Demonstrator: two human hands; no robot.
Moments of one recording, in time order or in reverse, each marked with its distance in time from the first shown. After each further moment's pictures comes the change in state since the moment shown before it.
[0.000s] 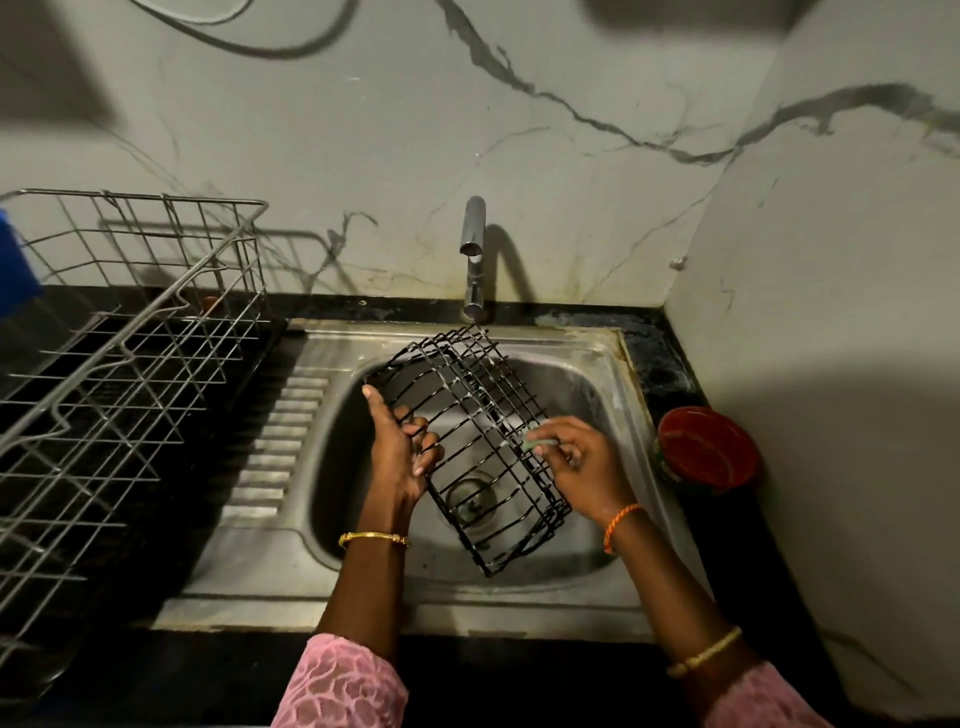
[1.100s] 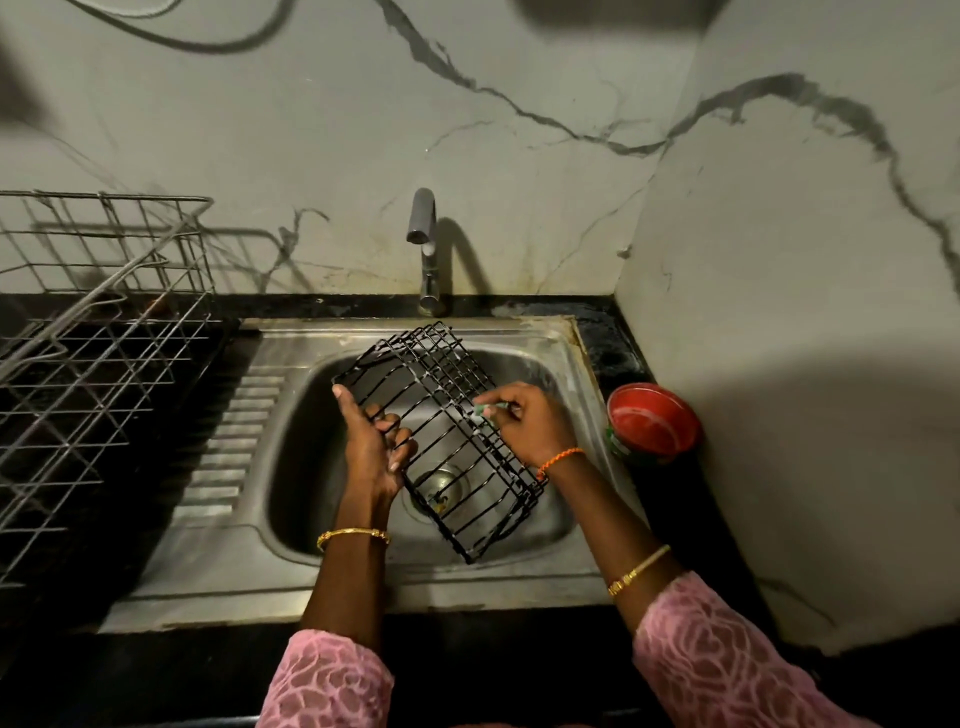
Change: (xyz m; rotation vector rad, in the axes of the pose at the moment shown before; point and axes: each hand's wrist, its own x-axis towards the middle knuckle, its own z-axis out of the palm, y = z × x) left_hand -0.011 -0.023 0.006 -0.044 -0.019 0.009; right_hand 0.017 -0.006 -0.002 -0.073 -0.041 0.074
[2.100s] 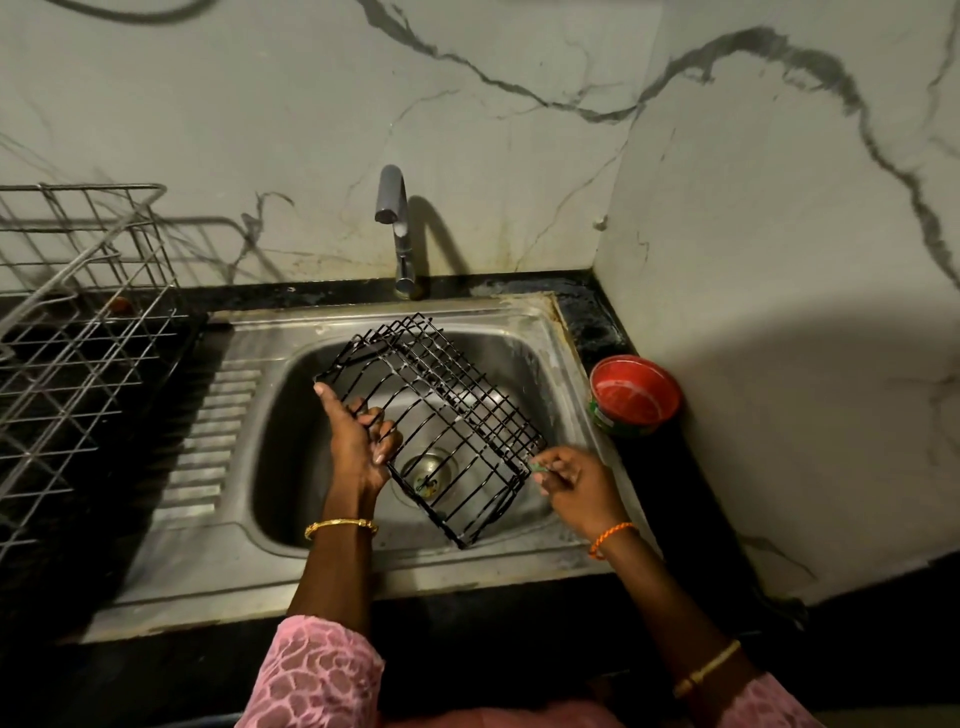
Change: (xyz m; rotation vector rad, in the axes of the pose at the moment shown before) left_hand 0.012 -0.009 -0.013 0.038 -0.027 -0.022; right_hand -0.084 0.062 -0.009 0.184 0.195 0.316
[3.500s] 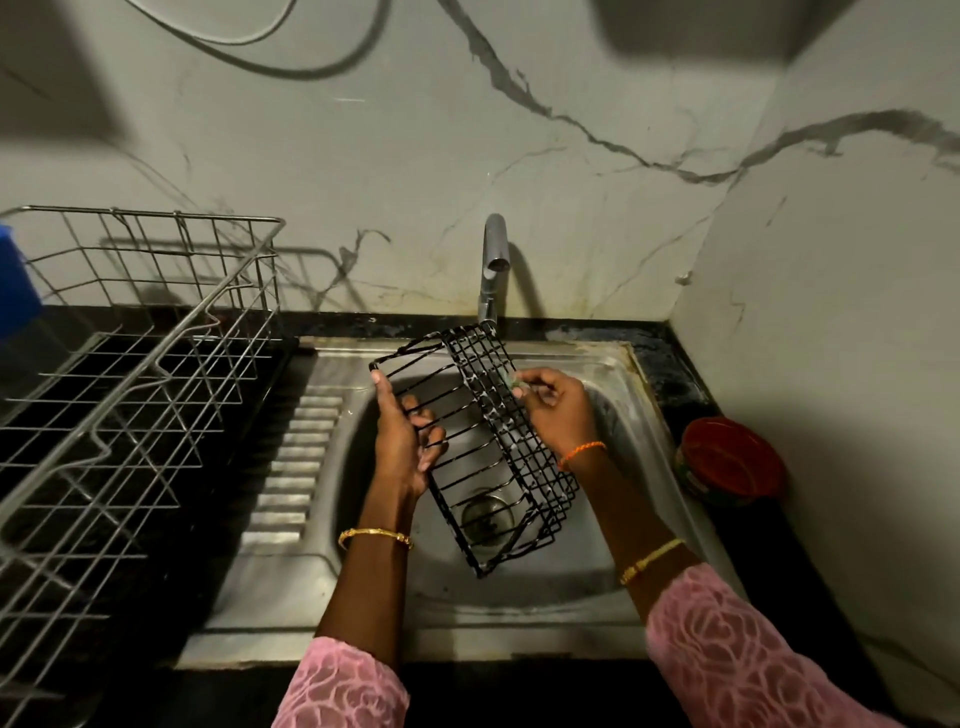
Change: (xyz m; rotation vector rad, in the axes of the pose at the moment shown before) left_hand 0.017 0.070 -0.002 0.090 -0.071 0.070; right_hand 0.099 -0.111 0.108 0.088 0.002 -0.211
